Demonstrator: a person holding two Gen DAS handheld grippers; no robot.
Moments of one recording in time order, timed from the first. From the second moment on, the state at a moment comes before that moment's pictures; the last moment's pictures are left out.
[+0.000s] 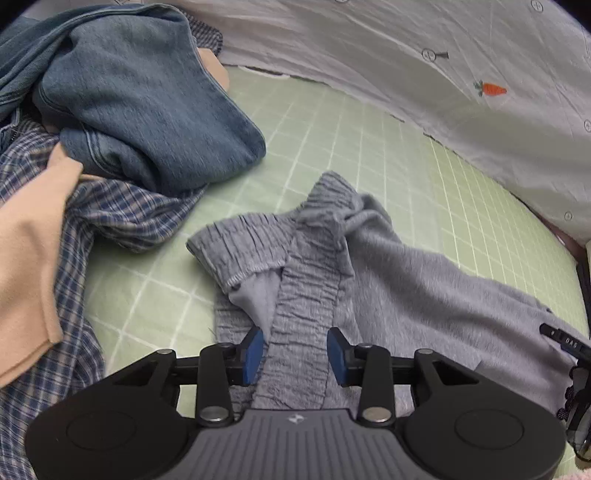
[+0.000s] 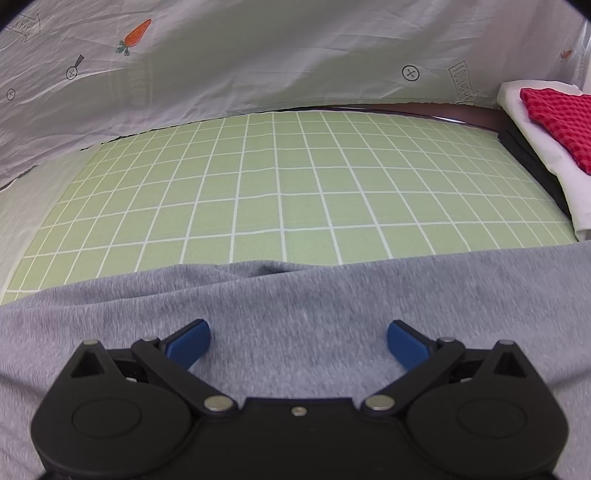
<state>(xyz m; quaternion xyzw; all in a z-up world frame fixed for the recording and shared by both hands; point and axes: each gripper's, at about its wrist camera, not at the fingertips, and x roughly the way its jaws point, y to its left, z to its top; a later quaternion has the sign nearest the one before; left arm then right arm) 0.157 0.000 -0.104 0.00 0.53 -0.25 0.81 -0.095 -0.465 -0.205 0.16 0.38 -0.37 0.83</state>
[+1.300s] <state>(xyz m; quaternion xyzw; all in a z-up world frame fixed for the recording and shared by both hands) 0.122 0.062 -0.114 -0.23 0.50 -0.09 0.83 -0.098 -0.459 -0.205 0.16 0.37 -0.37 0.84</state>
